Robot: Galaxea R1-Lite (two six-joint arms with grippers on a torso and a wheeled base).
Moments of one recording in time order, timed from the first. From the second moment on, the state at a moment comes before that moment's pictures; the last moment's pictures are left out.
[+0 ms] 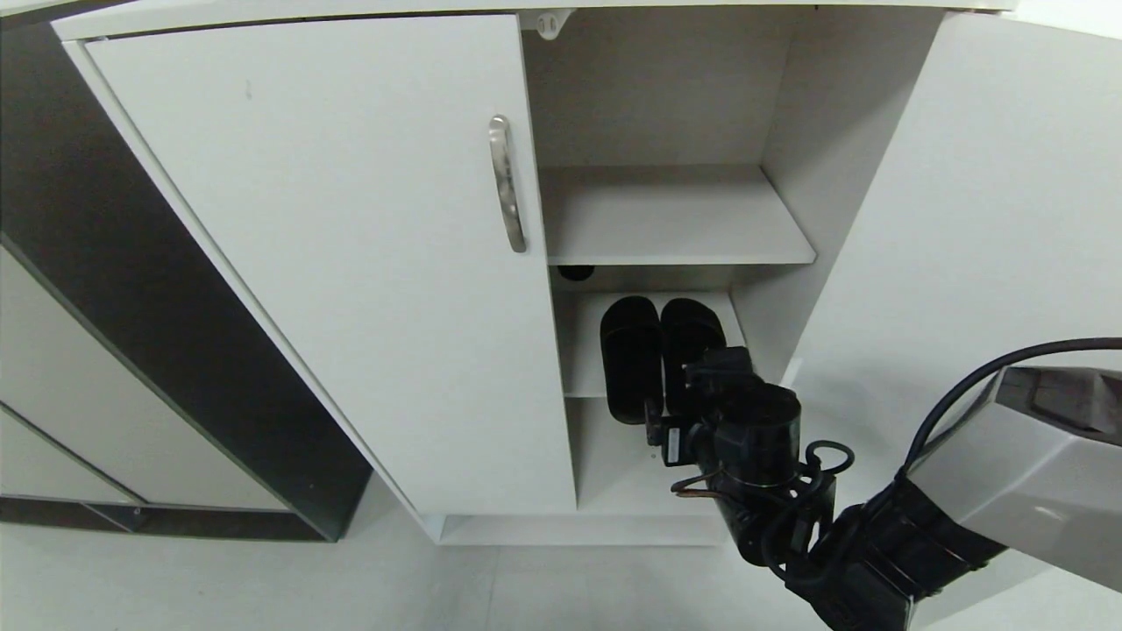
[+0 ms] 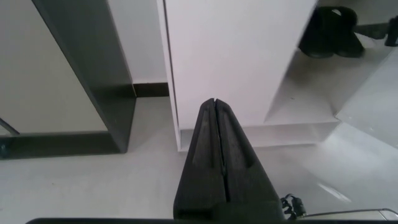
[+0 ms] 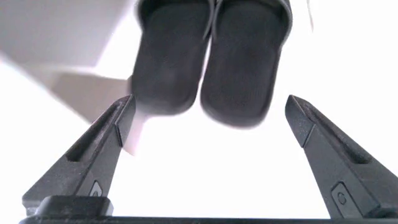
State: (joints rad) left arm 0.00 0.00 0.00 0.00 -0.04 0.00; right arm 0.77 2.12 -0.84 -1.15 -0.65 0.10
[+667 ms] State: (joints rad) left arm 0.00 0.00 0.00 0.00 -0.02 -0.01; right arm 0.78 2.08 -0.83 -1.16 -0.65 0.10
